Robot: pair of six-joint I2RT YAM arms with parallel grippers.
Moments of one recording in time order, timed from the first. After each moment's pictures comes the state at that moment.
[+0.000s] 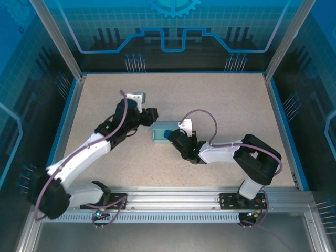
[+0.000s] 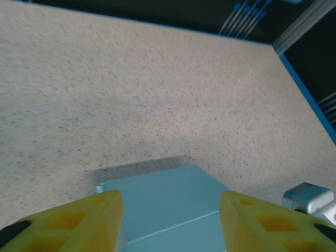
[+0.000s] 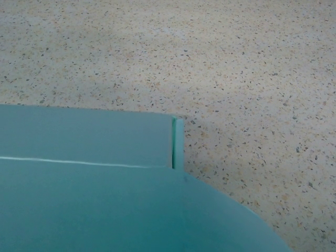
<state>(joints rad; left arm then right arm) -0.49 1.25 0.95 -0.23 0.02 -0.48 0.94 1.67 0.78 0.11 0.76 0.57</state>
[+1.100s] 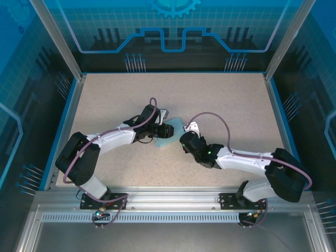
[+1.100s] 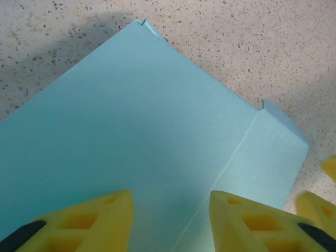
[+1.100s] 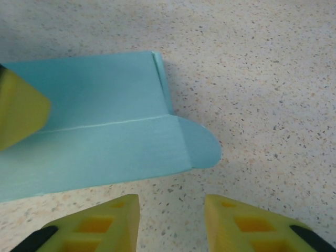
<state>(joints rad) -0.57 1.61 0.94 -0.18 0.26 -0.48 0.92 1.35 0.68 -0.13 0.55 0.43</state>
